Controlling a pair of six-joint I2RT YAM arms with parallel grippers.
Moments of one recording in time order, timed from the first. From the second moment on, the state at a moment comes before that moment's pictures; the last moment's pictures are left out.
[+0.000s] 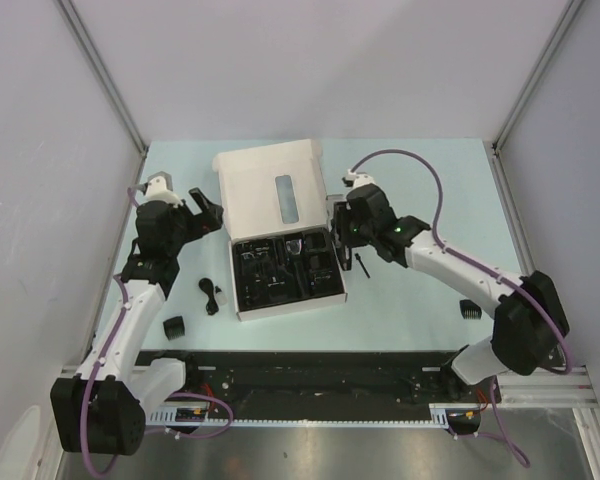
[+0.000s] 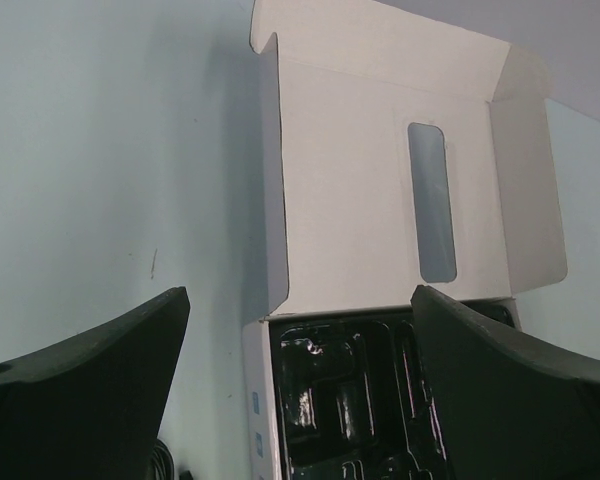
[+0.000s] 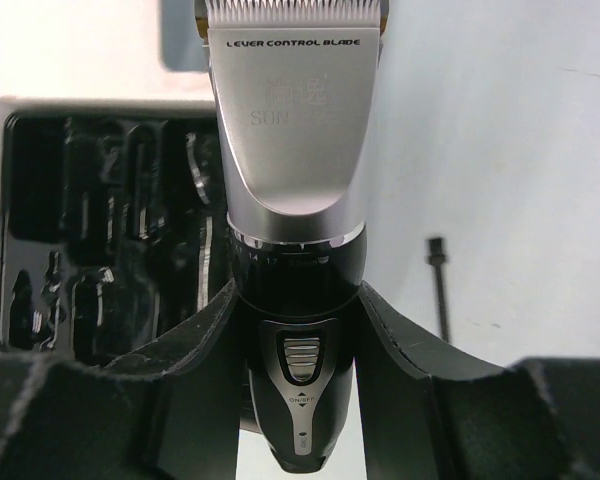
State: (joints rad) left arm -0.04 0.99 0.73 -0.09 0.04 -0.42; right arm 0.65 1.45 1.12 -0.35 0.14 0.44
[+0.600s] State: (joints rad) left arm -0.12 0.99 0.70 -0.09 0.09 -0.44; right arm 0.79 1.75 1.31 -0.34 0.04 0.50
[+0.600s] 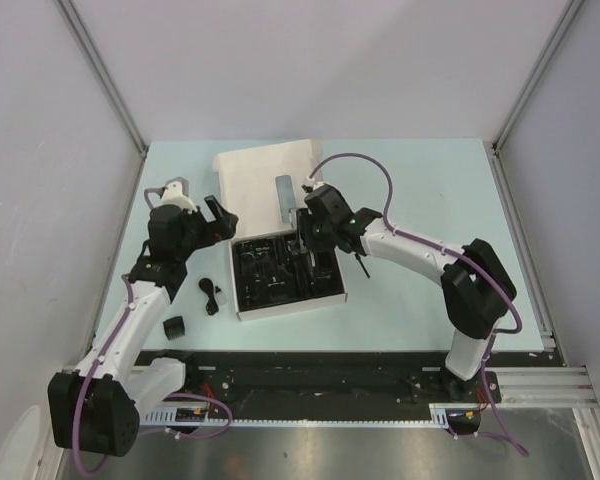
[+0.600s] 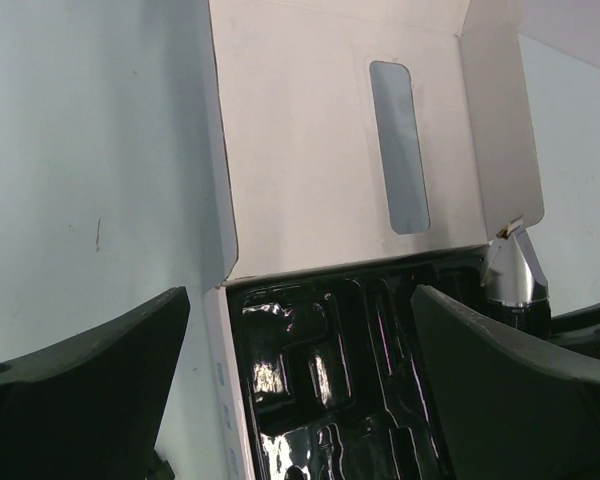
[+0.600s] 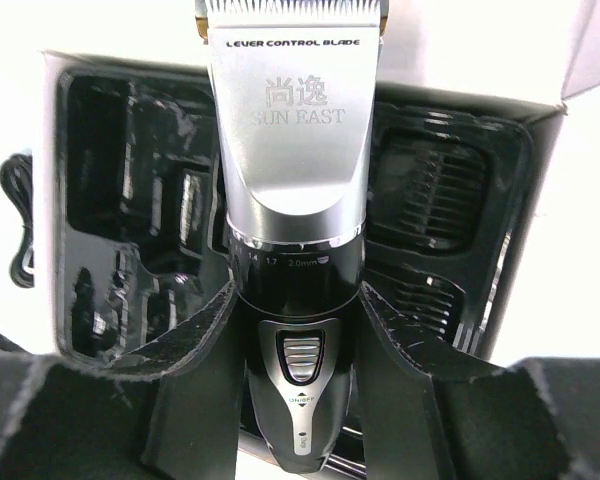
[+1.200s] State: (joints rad) left arm -0.13 1.08 0.69 -0.26 0.10 -0.42; right arm 0.82 1.97 1.57 -0.61 0.04 0.62
